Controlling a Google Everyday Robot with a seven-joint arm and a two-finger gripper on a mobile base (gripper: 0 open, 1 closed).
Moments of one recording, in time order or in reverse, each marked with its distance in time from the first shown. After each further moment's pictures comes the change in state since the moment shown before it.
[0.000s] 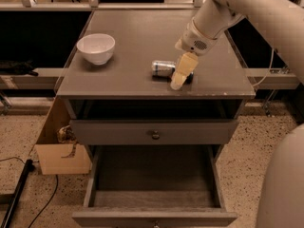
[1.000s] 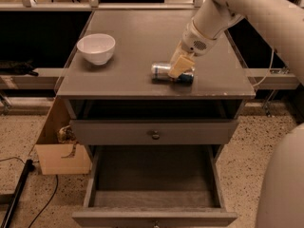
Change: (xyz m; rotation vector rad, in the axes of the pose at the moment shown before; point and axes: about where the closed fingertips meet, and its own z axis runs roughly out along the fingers) arm 0.000 0.000 0.000 0.000 0.000 0.000
